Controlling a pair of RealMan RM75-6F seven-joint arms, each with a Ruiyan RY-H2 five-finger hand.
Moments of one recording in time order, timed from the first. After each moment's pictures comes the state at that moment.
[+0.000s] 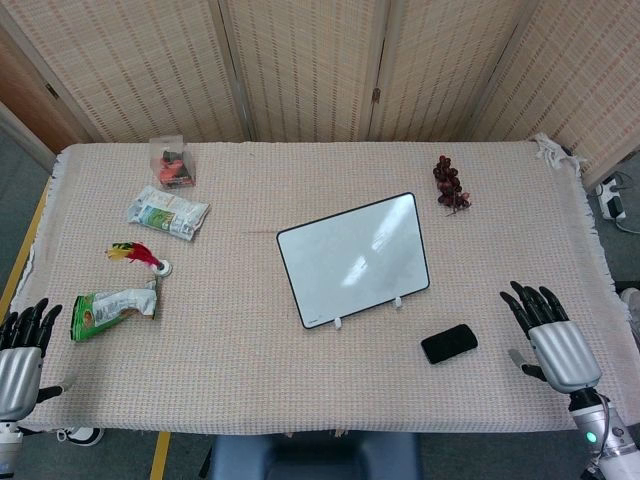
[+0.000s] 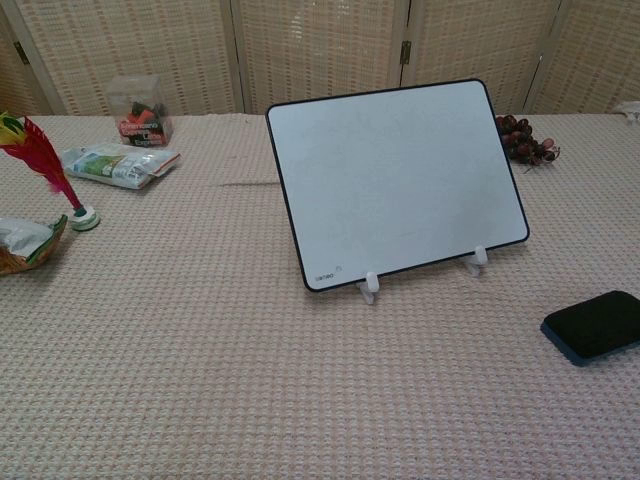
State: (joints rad) left arm -0.06 -1.13 -0.04 -1.66 1.45 1.50 0.22; right arm 0.16 -1.10 -0.01 -1.59 -1.58 1.36 -0.08
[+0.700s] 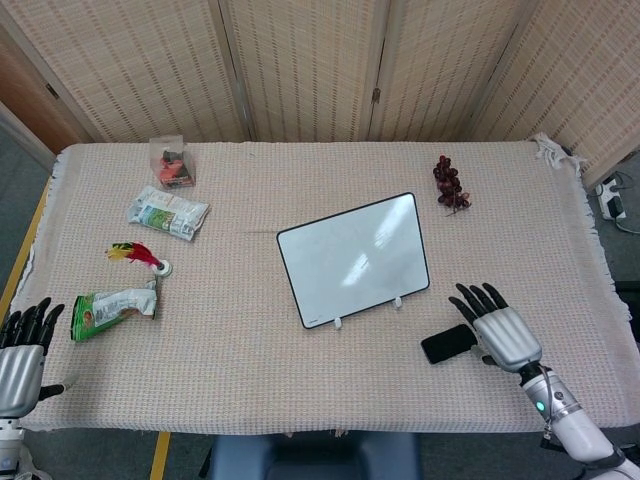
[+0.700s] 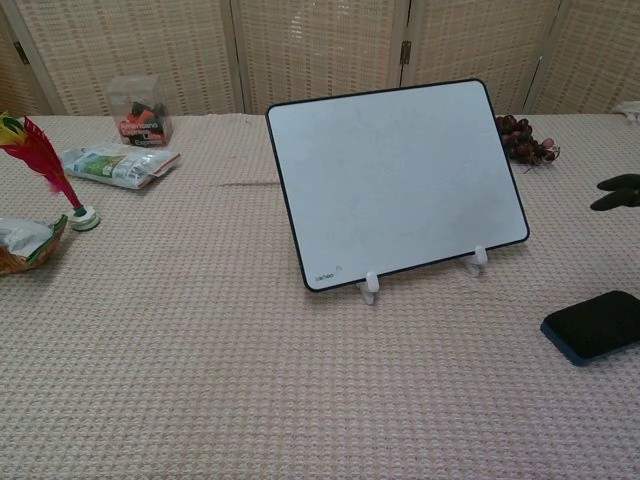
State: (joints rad) left arm -0.07 -1.13 -0.04 -1.65 1.44 1.48 0.21; right arm 0.35 -1.18 0.01 -1.60 -1.52 1.04 -0.26
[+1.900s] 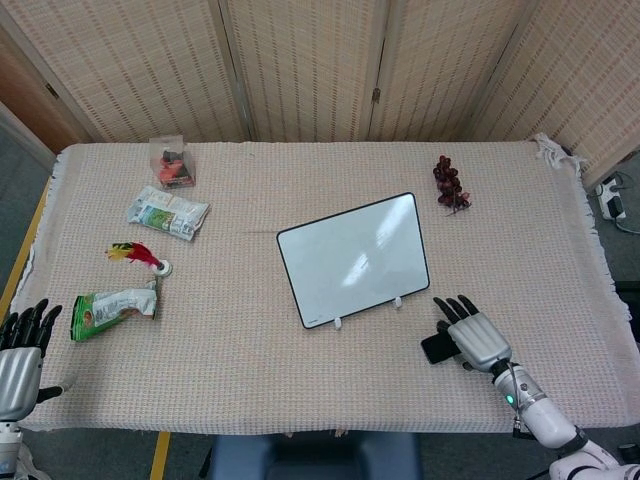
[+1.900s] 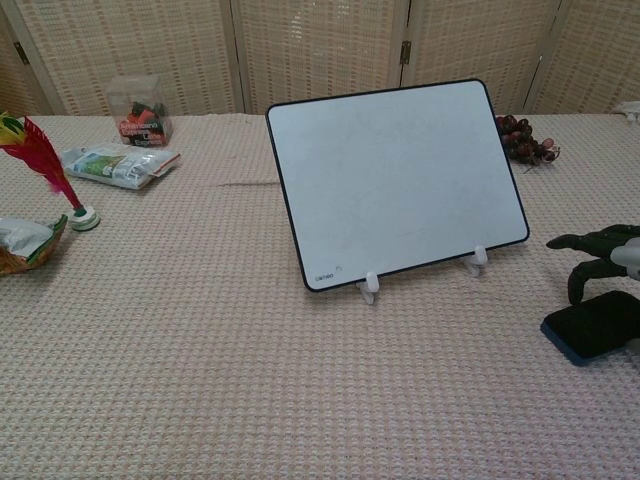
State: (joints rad) left arm -0.06 -1.13 -0.04 -1.66 1.44 1.49 0.22; right arm 0.43 -1.29 -0.02 -1.52 -1.40 0.93 -0.36
